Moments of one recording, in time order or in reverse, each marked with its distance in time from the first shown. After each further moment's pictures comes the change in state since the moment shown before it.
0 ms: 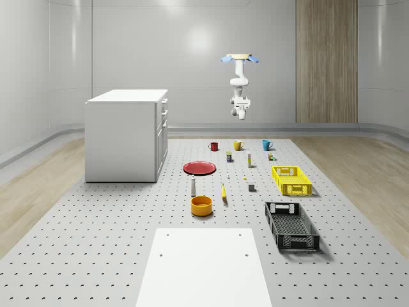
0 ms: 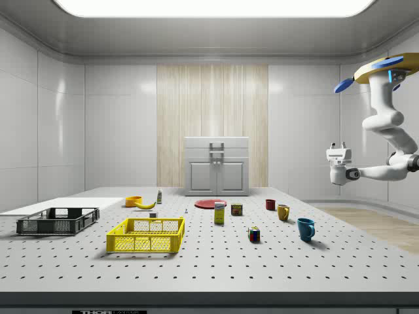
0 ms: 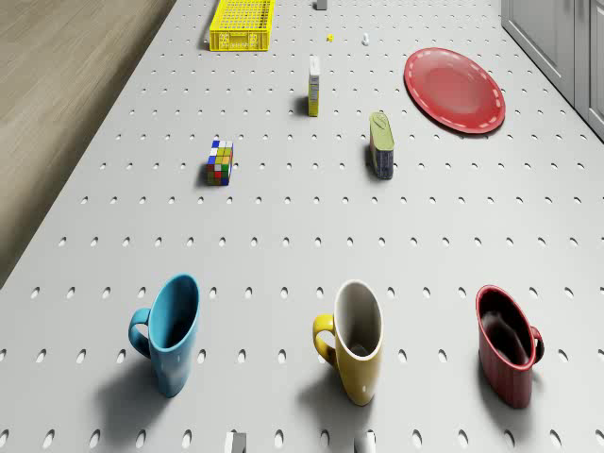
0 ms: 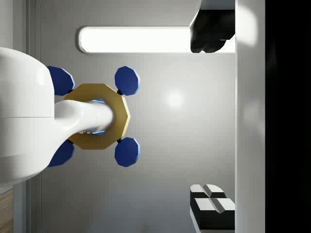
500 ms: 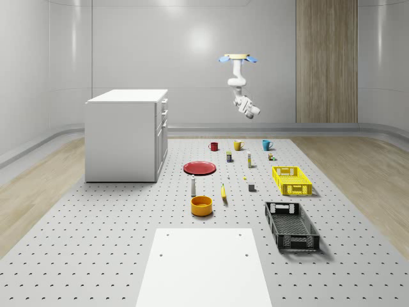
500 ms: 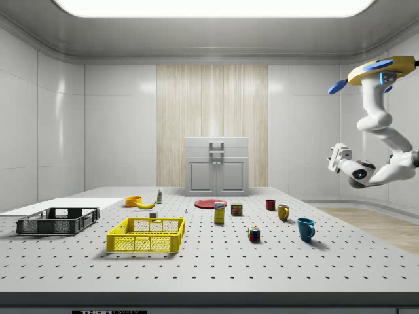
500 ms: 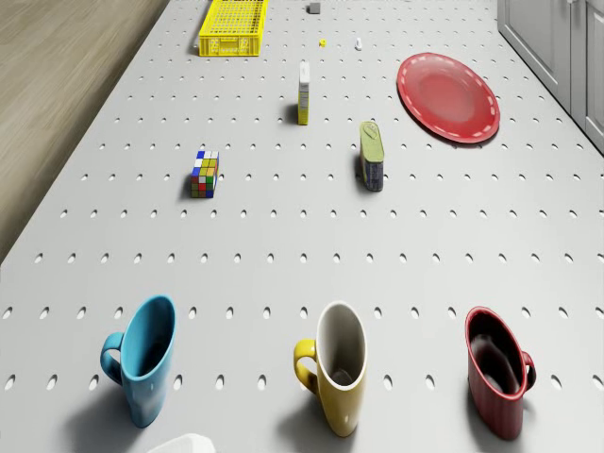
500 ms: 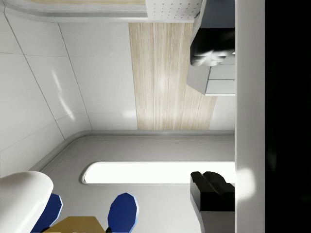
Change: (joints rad) arm 0.201 0.010 -0.573 -0.014 0.796 -0.133 -0.148
